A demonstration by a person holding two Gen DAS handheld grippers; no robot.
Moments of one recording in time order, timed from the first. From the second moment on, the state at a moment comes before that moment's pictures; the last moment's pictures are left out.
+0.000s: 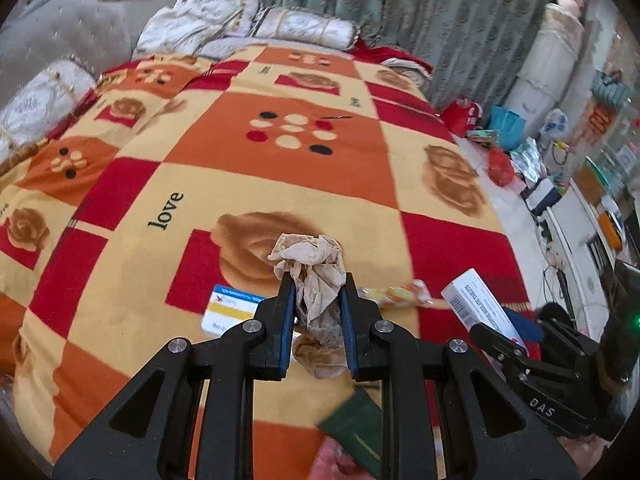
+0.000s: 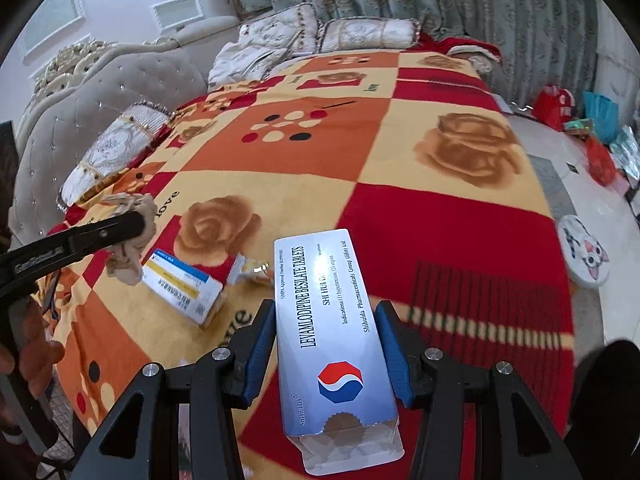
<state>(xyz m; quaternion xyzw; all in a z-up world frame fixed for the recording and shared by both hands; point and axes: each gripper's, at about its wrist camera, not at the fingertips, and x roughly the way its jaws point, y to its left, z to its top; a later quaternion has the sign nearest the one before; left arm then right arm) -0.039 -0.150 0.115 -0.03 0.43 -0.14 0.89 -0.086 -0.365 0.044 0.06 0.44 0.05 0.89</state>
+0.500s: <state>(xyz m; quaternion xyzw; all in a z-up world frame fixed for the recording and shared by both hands) -0.113 -0.225 0.146 0.01 0.40 -0.22 0.89 -0.162 -0.408 0.070 0.08 0.41 0.00 0.91</state>
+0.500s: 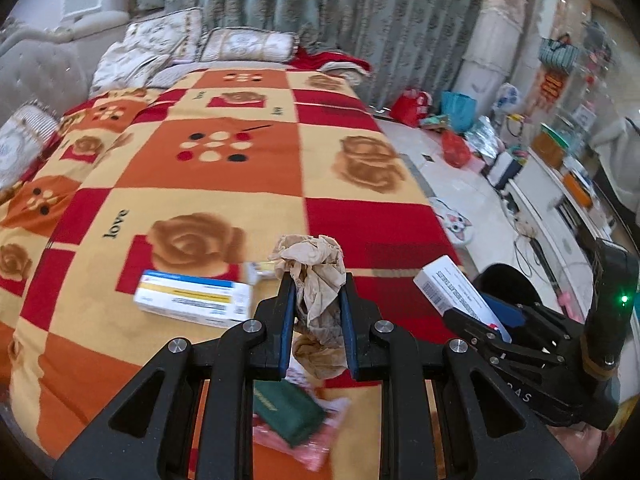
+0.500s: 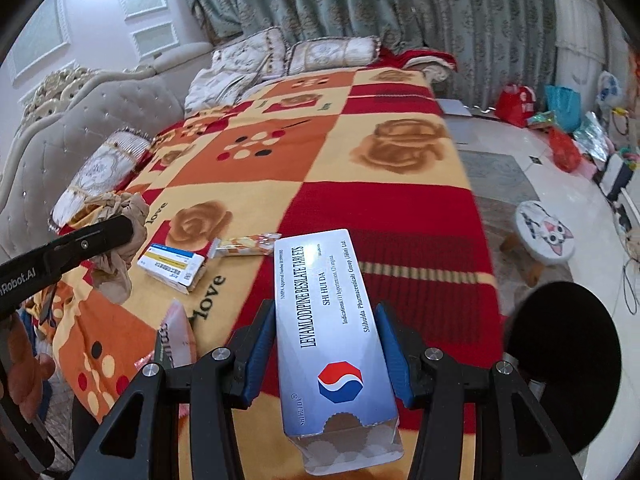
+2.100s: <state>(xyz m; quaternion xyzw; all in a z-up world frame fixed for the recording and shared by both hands) -0.162 -0.452 0.094 0.06 0.46 -0.36 0.81 -0.265 -0.606 0.055 0.20 0.40 -0.18 0.88</state>
